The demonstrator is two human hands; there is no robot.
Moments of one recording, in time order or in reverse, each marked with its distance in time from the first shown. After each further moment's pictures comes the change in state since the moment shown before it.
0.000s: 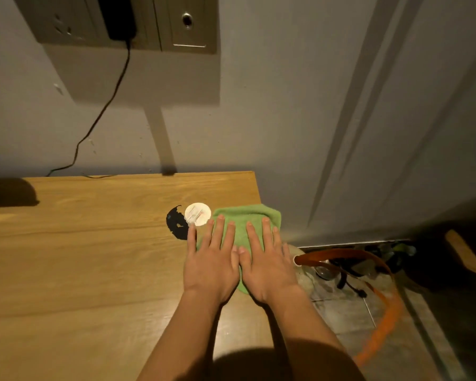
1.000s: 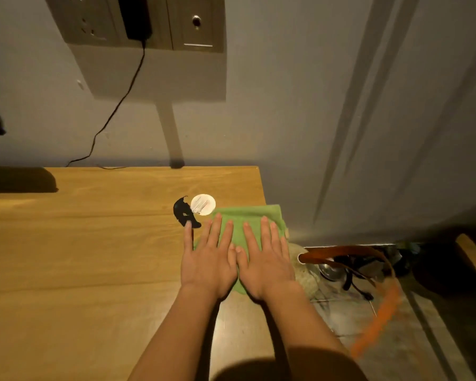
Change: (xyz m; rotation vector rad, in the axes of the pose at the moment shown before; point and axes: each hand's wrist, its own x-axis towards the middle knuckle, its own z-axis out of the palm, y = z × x) left_hand -0.028 -0.001 -0.005 0.029 -0.016 -0.046; right_hand -0.026 -0.008 -0.001 -0.114 -0.010 -0.052
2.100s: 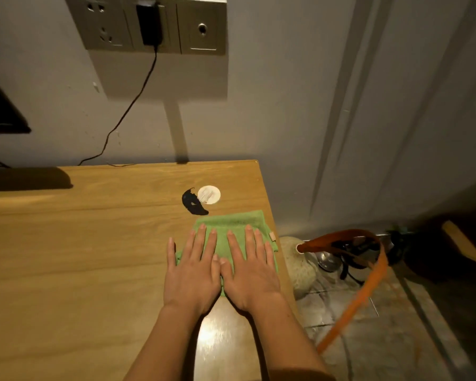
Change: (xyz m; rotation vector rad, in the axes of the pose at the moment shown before) left_hand -0.070 -0.043 0.013 -0.116 0.065 -0.022; right_hand -0.055 -0.046 0.030 0.042 0.043 -0.029
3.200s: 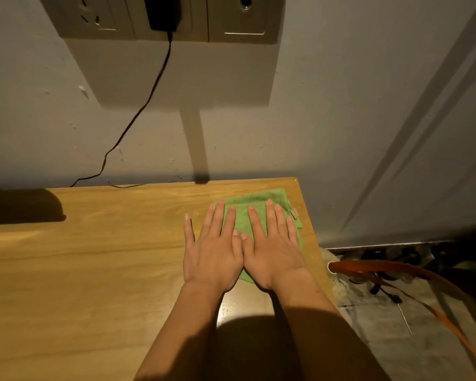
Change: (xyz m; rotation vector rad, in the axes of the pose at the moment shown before) left_hand 0.158 -0.036 -0.003 -0.059 0.002 -0.017; right_hand 0.161 -0.020 -0.029 -0.074 -0.047 0.015
